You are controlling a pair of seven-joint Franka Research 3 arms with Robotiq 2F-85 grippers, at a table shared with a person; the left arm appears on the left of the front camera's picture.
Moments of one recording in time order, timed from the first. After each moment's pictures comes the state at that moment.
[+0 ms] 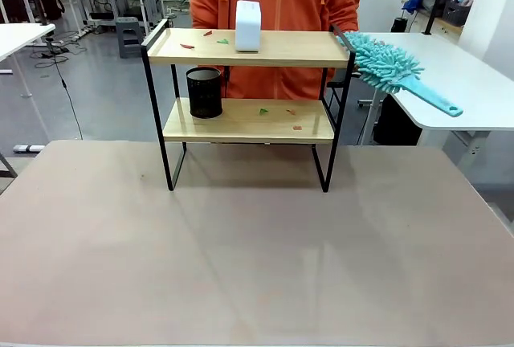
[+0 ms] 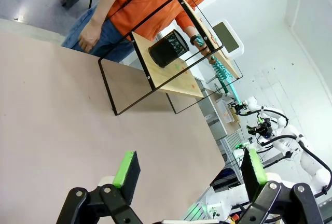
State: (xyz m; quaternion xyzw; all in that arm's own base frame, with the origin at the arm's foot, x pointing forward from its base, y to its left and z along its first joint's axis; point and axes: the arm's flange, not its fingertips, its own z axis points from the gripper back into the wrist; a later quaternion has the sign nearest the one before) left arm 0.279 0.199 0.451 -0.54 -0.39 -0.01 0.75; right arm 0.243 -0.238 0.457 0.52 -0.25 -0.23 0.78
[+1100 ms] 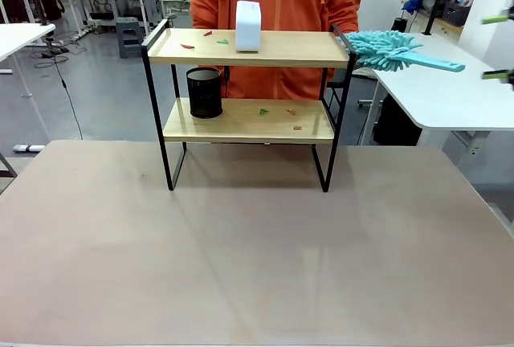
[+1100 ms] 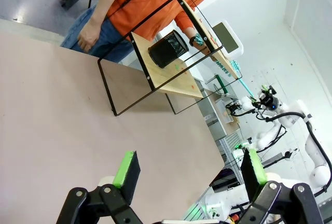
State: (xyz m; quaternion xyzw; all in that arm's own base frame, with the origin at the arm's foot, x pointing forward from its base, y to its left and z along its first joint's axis) left arm 0.279 0.200 0.450 -0.54 -0.39 -0.01 0.74; right arm 0.415 -0.097 0.569 0.53 -0.17 -0.30 0.78
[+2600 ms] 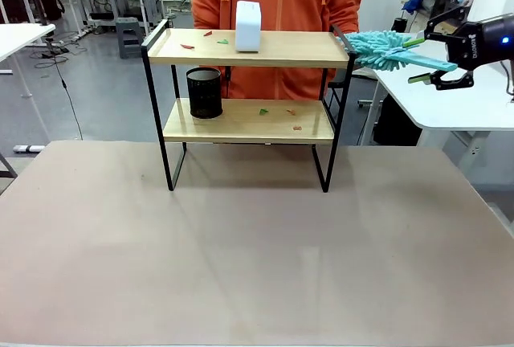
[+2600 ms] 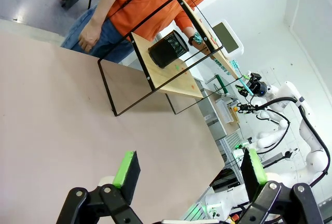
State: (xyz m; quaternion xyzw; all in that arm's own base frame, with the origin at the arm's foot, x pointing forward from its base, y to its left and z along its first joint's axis) left arm 0.280 0.200 0.450 -0.54 -0.39 -0.01 0.74; right arm 0.490 -0.030 0.539 0.53 -0.07 -0.26 0.81
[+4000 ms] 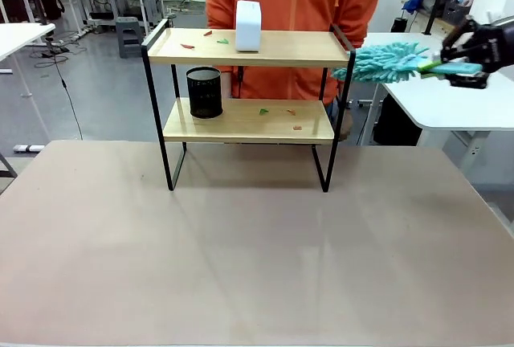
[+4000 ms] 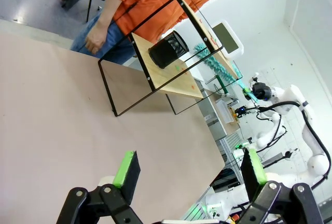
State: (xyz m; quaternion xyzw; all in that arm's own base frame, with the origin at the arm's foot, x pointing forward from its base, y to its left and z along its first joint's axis) left arm 0.280 0.201 0.451 -0.54 -0.39 -0.01 0.74; right arm 0.447 -0.055 0.557 0.45 -0.11 -0.11 0.88
